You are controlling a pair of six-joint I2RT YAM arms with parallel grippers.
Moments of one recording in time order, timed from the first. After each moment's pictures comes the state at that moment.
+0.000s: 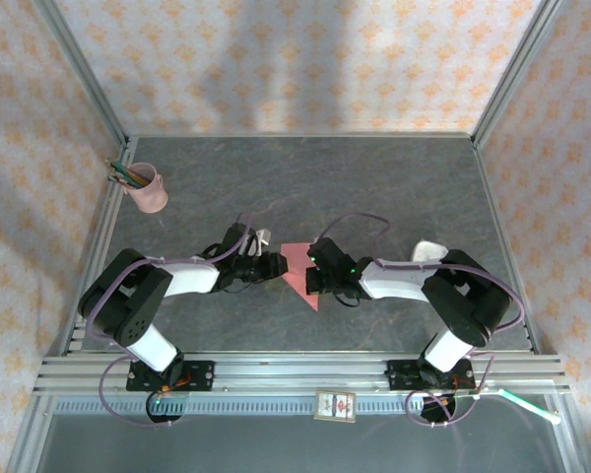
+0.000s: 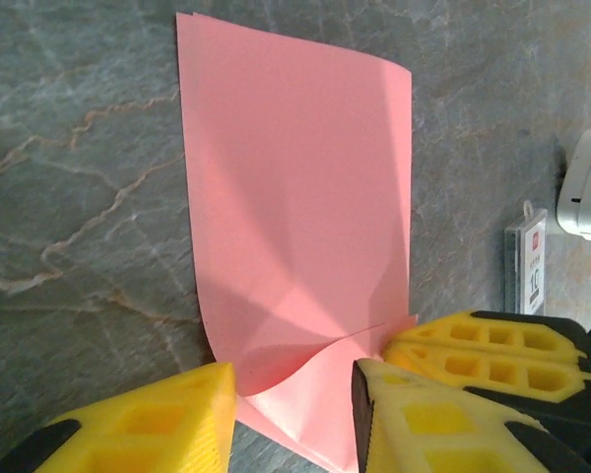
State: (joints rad) left arm -0.49 1.60 0.60 0.19 0.44 -0.81; right arm 0.84 1.62 0.73 -0.09 -0.01 0.65
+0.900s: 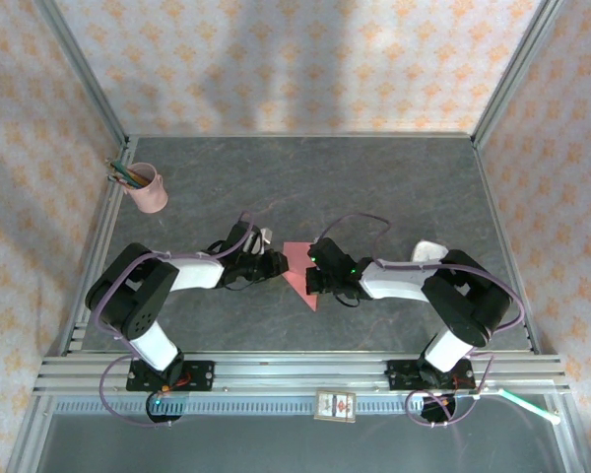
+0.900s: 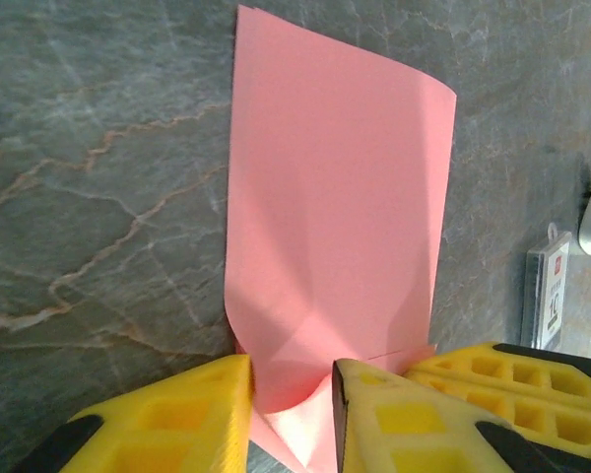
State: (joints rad) left arm -0.50 1.65 0.64 0.15 0.42 -0.84; right arm 0.84 1.62 0.73 -0.08 -0.01 0.65
